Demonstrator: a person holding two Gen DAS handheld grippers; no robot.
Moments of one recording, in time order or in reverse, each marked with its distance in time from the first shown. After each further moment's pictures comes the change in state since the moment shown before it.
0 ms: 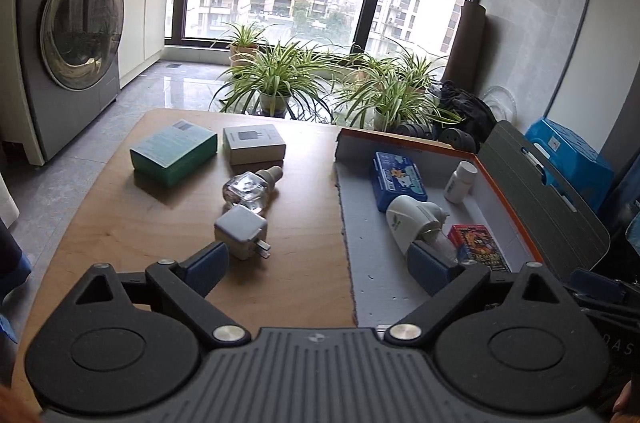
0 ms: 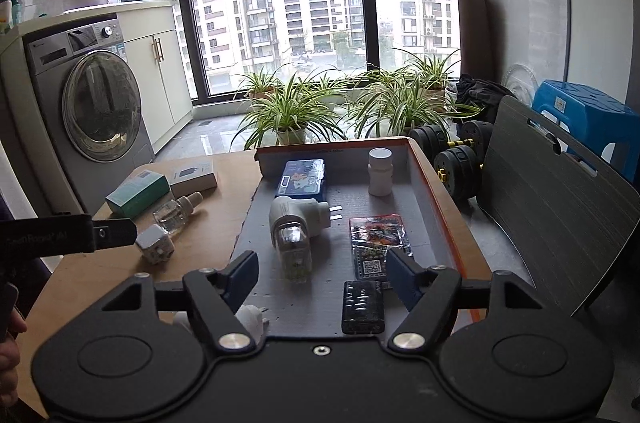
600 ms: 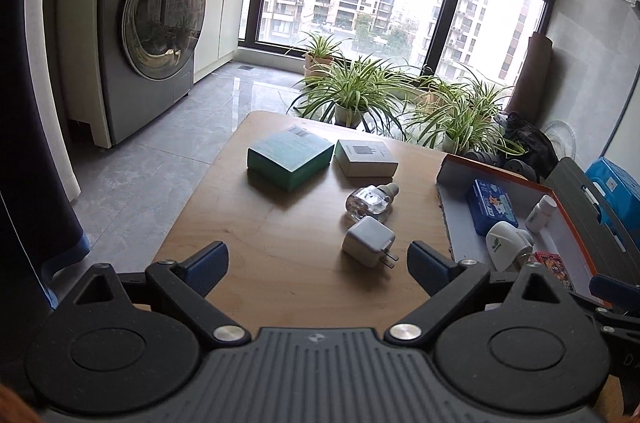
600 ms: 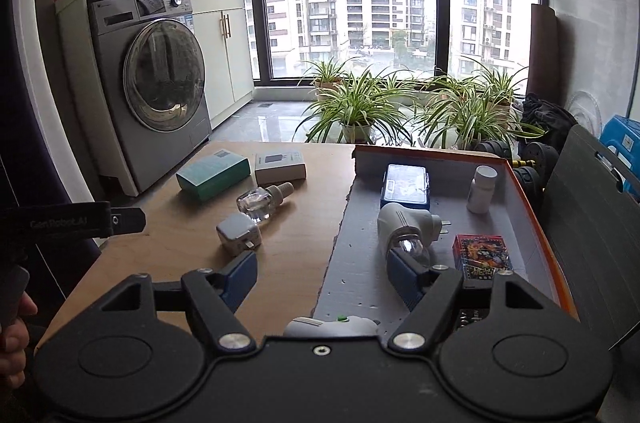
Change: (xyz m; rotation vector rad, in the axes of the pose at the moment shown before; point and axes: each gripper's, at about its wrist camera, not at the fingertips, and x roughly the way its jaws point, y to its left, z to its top) left arm -0.024 0.078 0.001 -0.114 -0.033 0.145; right arm 0.015 0.077 0.009 -0.134 0.029 0.131
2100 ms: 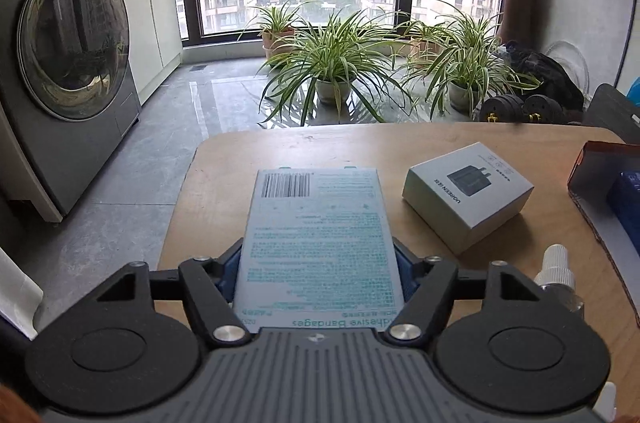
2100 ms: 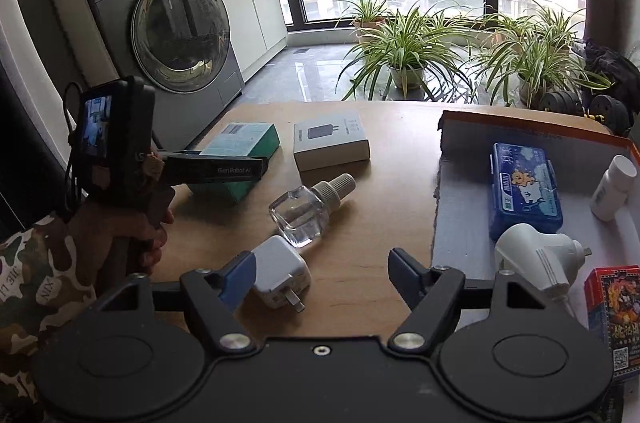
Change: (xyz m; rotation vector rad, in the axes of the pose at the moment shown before) left arm 0.209 0.036 0.067 0.283 0.080 -0.060; right arm 0.145 0.024 0.045 0.057 0.201 0.148
